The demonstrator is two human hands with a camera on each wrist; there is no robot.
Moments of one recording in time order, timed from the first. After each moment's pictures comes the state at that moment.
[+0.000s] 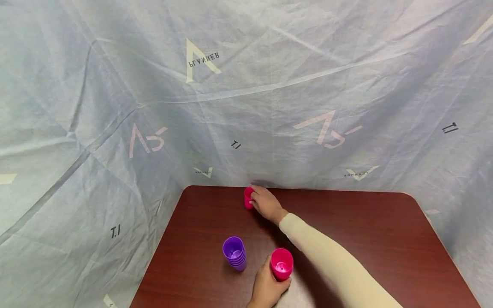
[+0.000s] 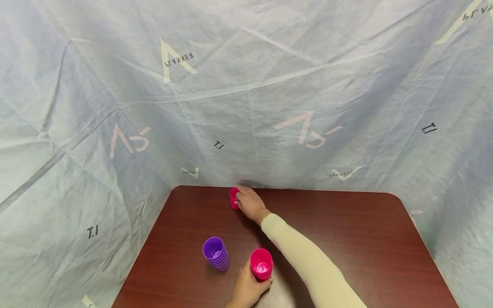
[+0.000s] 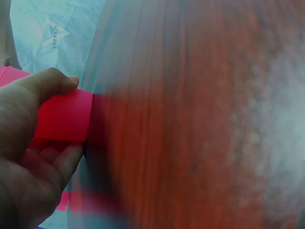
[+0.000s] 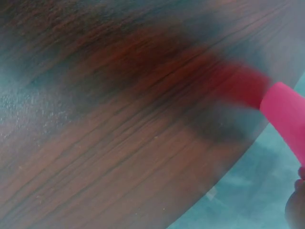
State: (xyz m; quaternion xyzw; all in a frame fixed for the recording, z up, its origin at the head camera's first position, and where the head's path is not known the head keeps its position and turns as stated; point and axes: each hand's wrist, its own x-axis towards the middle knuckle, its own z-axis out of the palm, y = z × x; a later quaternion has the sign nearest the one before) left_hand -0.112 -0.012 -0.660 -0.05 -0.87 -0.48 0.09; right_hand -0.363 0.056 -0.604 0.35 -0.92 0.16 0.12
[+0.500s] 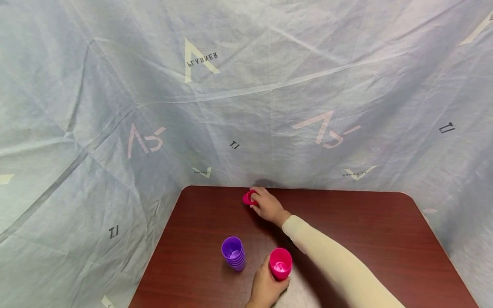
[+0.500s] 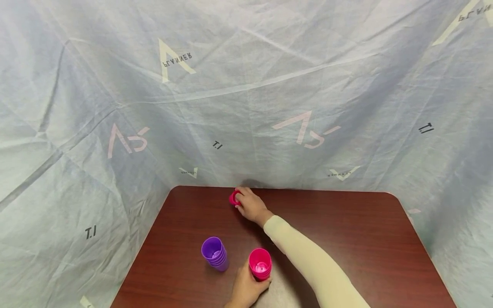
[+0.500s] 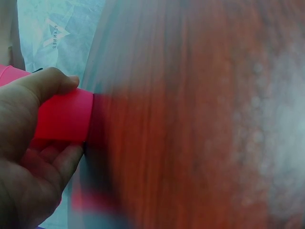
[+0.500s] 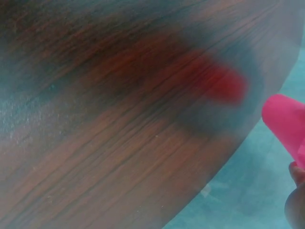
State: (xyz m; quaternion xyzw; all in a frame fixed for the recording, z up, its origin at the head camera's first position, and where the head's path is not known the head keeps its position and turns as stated) left_hand -0.113 -0.012 -0.657 -0.04 -0.87 -0.49 0.08; right_hand -0.353 0.064 -0.597 0.37 -0.89 0.20 0.17
